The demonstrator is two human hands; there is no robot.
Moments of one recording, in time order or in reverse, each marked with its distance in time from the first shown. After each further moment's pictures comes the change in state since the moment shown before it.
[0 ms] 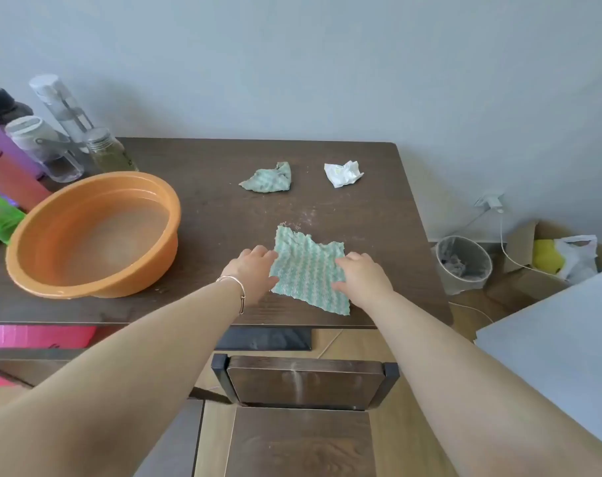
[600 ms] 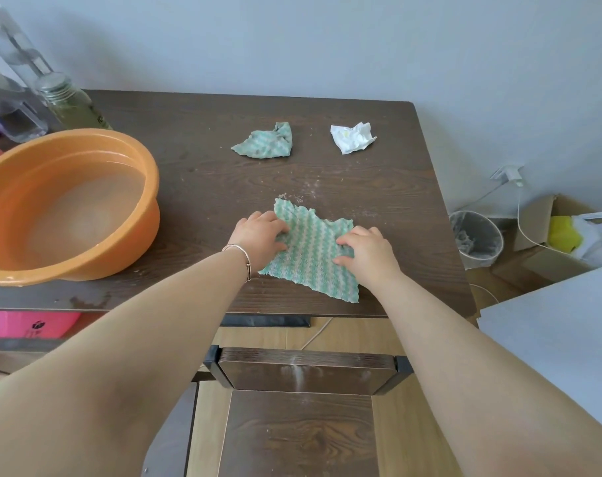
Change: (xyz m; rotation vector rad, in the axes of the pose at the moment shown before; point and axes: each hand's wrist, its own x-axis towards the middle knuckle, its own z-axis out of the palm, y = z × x) left_hand 0.071 -0.012 0.036 -0.077 0.135 0.059; right_hand 0.038 0.017 0.040 0.150 0.121 -0.009
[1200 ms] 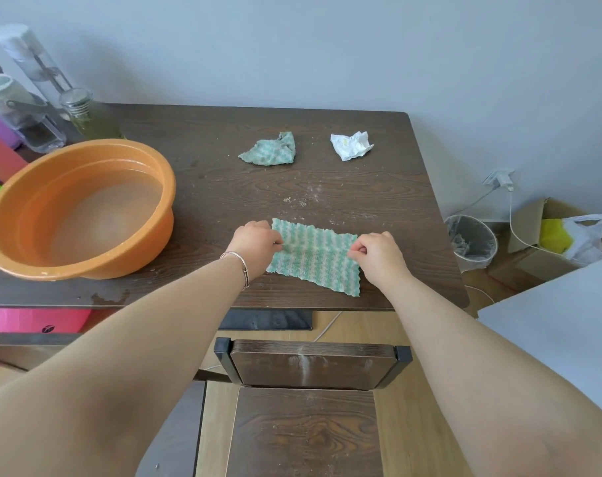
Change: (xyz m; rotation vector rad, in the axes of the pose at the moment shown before) left_hand -0.033 -0.004 -0.016 -0.011 0.006 -0.031; right_hand -0.024 -0.005 -0.016 0.188 0.043 0.154
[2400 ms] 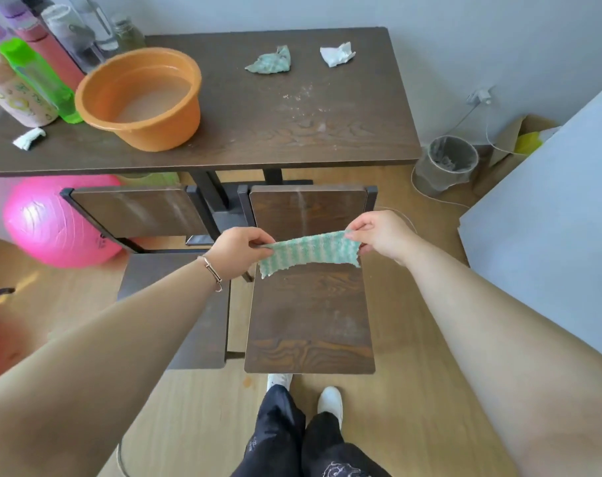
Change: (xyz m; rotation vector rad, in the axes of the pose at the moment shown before) left_hand -0.379 0.082 0.010 -0.543 -0.132 -0.172; right_hand -0.338 0.002 -0.016 0.560 -0.284 0.149
